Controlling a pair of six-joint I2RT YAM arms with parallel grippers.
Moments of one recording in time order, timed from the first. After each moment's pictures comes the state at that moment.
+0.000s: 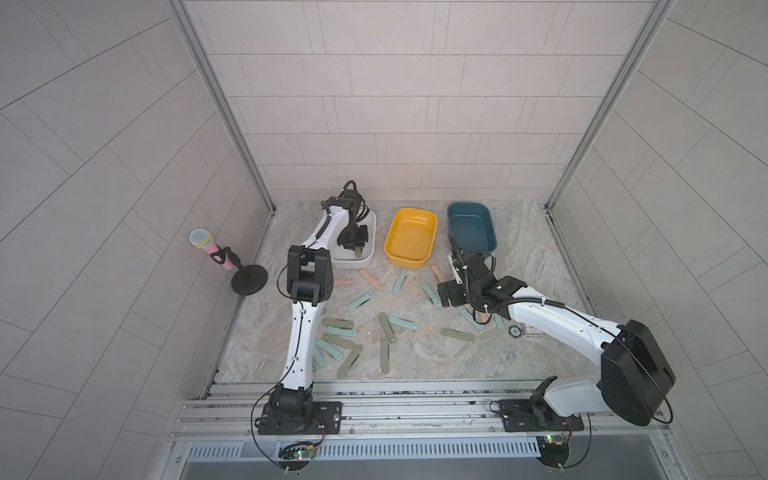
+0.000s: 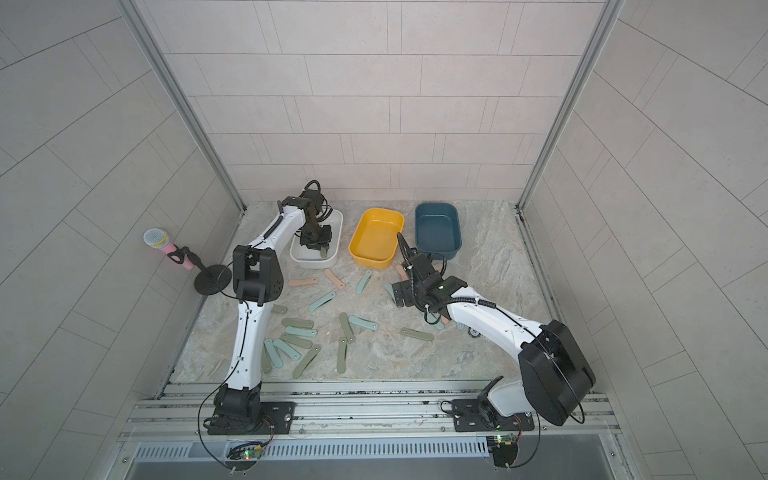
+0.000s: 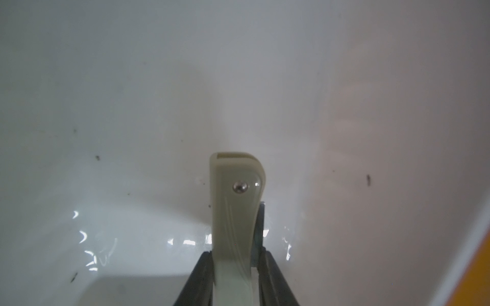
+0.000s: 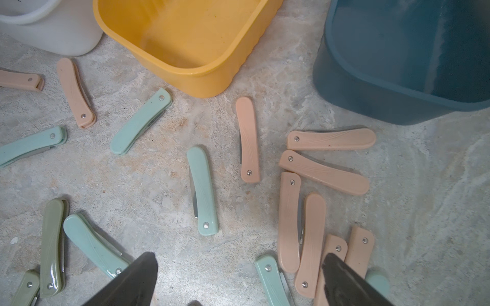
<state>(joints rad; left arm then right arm) -0.17 2.51 2.34 -1.19 0.08 -0.25 0.59 1.39 0.92 -0.44 0.17 0.30</state>
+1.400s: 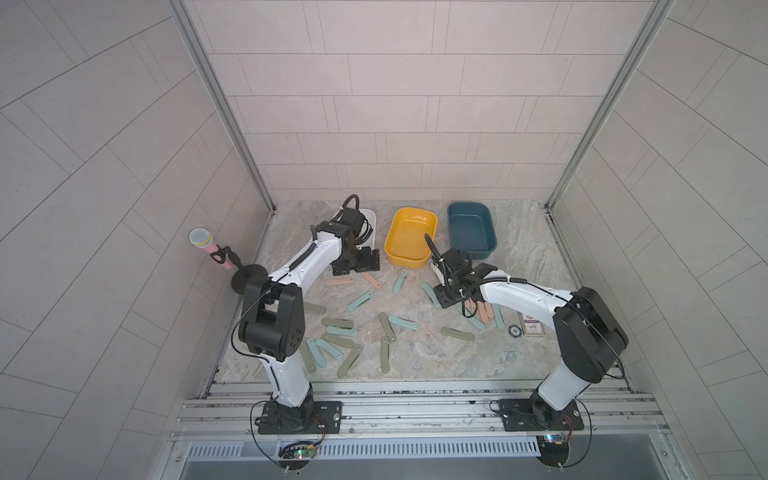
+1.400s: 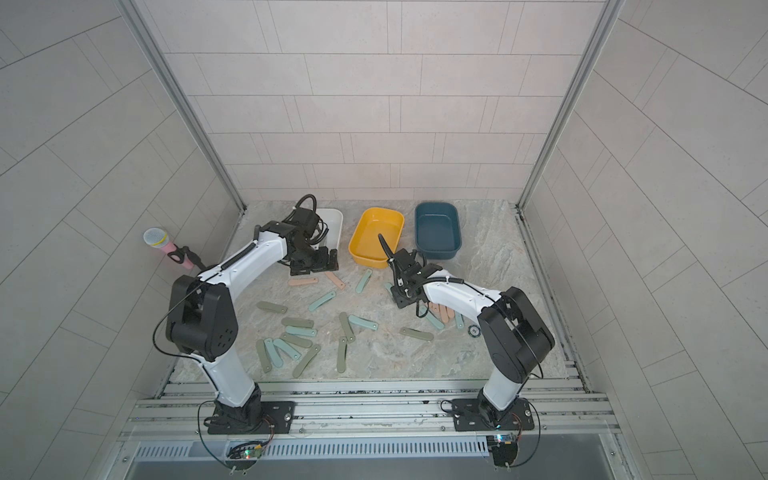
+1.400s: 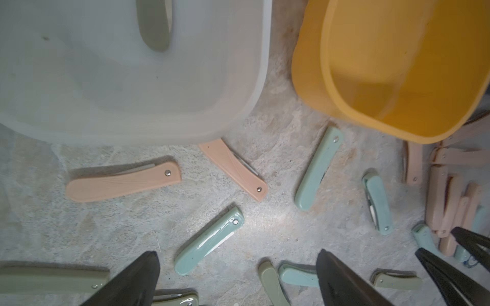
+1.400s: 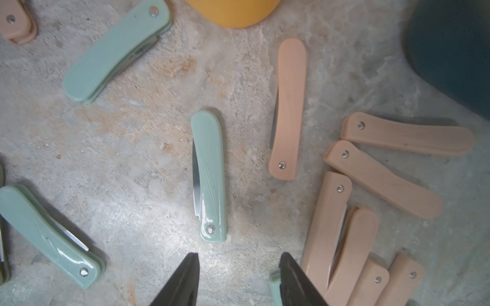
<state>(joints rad) -0.29 1.79 1.43 -0.94 0.14 -0.35 0.60 1.68 1.11 -0.57 0.10 0.18</state>
